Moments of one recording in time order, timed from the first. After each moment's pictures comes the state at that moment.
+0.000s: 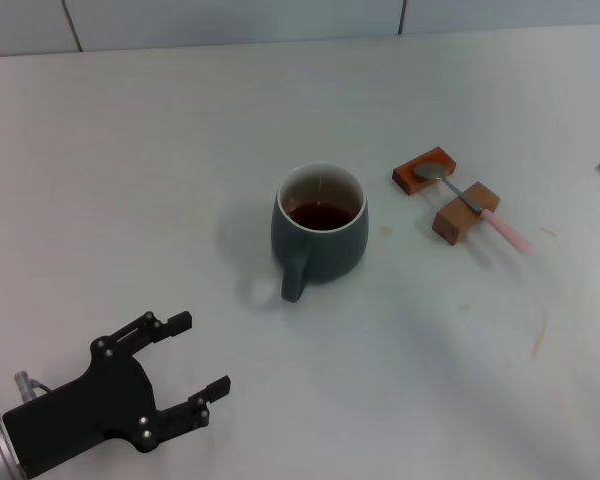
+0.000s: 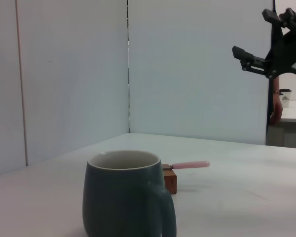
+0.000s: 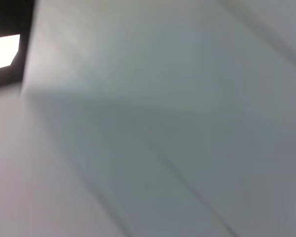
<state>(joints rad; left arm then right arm) -0.37 -2.06 -0.41 0.15 2.88 1.65 -0.43 0.24 2.05 -0.04 -0.25 -1.92 -2.03 1.44</state>
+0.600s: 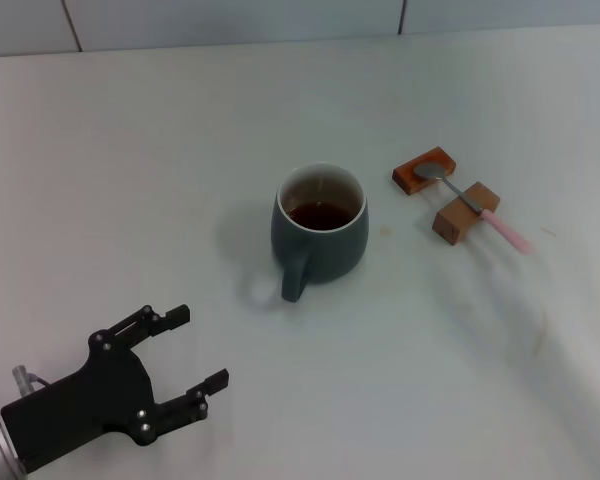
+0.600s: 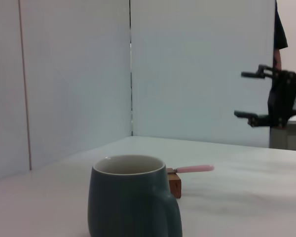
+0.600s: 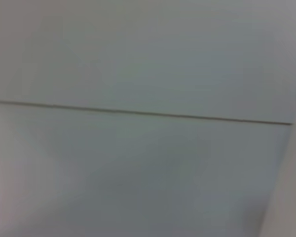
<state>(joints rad) -0.37 -2.06 -0.42 0.15 2.88 1.65 -0.43 0.16 2.06 0.05 -0.24 -1.94 -1.79 2.01</state>
